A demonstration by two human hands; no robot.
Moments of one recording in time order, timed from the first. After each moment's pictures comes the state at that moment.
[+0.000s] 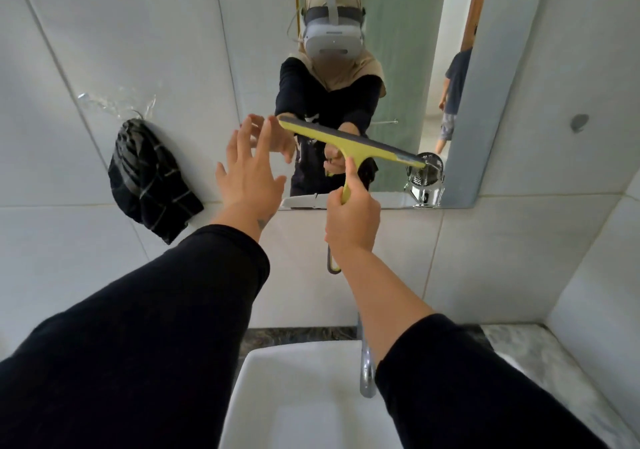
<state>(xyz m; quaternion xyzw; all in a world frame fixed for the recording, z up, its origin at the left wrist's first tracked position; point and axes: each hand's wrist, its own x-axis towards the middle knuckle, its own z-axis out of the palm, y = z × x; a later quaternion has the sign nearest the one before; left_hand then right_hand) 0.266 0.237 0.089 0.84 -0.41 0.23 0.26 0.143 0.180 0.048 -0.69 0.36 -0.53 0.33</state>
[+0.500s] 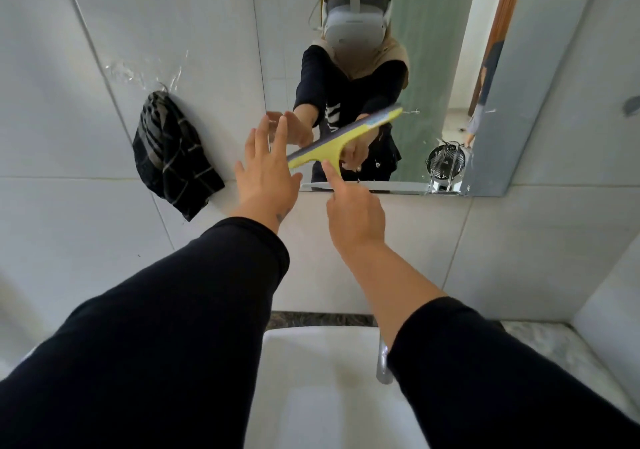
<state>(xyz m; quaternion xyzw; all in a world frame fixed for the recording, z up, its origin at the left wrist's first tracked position) 0.274 0.246 0.061 0.86 -0.39 0.21 0.24 0.148 0.188 0.030 -0.88 0.33 -0.34 0.06</state>
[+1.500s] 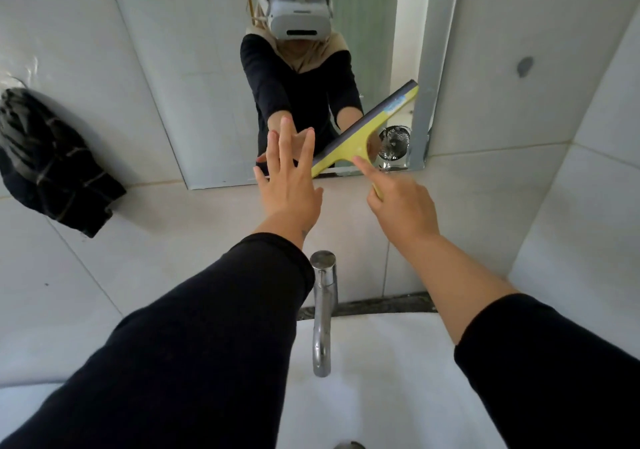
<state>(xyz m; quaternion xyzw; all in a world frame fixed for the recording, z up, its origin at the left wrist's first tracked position) 0.162 0.149 0.018 0.82 -0.49 0.19 0.21 0.013 0.082 0.006 -0.86 0.38 -0.35 0.04</state>
